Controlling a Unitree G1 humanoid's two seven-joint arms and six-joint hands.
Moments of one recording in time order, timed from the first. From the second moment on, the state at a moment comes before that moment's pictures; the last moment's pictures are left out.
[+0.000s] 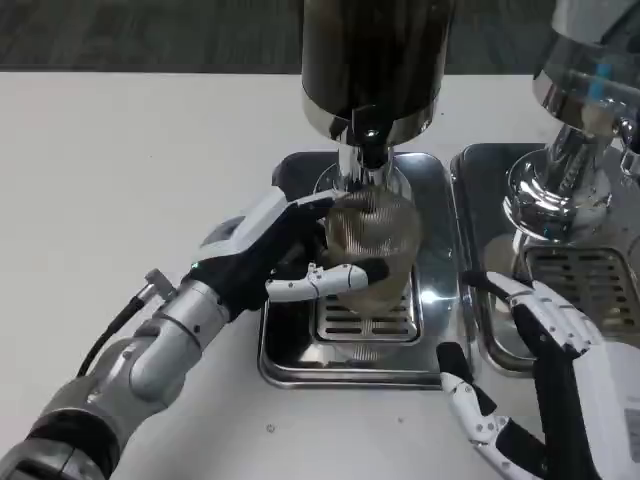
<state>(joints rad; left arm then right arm) -0.64 0.30 -0.33 1.20 0.52 -0.81 0.17 0.56 -0.15 0.26 -0.31 -0.88 -0.25 -0.54</state>
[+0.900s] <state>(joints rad) -0.33 0.50 -0.05 0.70 -0.01 -0.96 -0.14 0.51 -0.16 0.27 -0.28 -0.82 -0.26 -0.53</state>
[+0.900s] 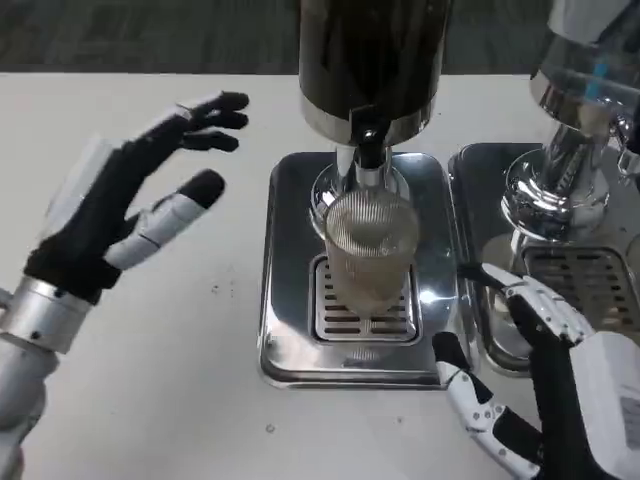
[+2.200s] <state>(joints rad) -0.65 0.33 0.12 0.65 -0.54 -0.05 -1.10 0.50 -0.15 0.27 -0.24 -0.76 -0.28 -0.53</state>
